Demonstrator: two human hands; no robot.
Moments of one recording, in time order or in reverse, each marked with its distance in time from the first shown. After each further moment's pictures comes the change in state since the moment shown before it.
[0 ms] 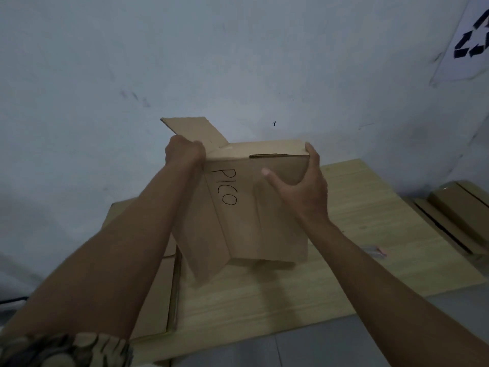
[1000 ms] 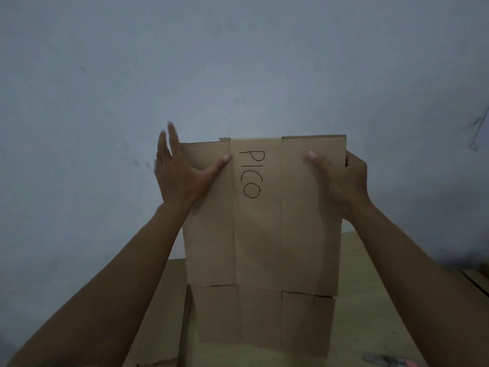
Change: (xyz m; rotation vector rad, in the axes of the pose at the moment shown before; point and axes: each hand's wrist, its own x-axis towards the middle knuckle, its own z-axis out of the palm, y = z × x) left_hand 0.149 0.046 -0.005 0.117 0.378 0.553; right_hand 0.217 -0.046 0.037 0.460 -0.006 -0.037
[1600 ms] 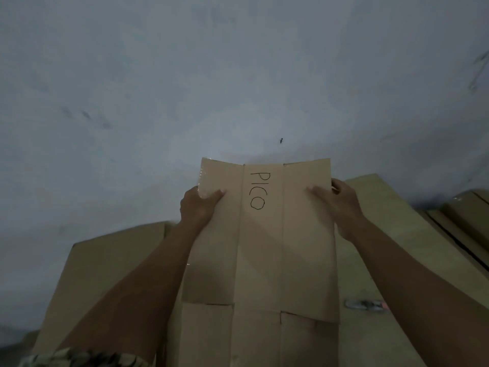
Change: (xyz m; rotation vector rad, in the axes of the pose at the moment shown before) left_hand -0.105 -0.087 0.150 -0.215 -0.565 -0.502; right_hand -0.032 0.167 -0.041 -0.167 0.009 0.555
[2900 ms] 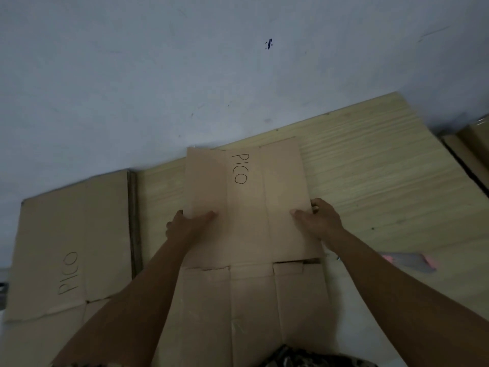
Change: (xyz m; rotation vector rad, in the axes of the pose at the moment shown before) left_hand -0.036 -0.152 0.096 0.286 -0.247 -0.646; right_hand 0.010 0.198 -0.003 -0.578 -0.108 0.442
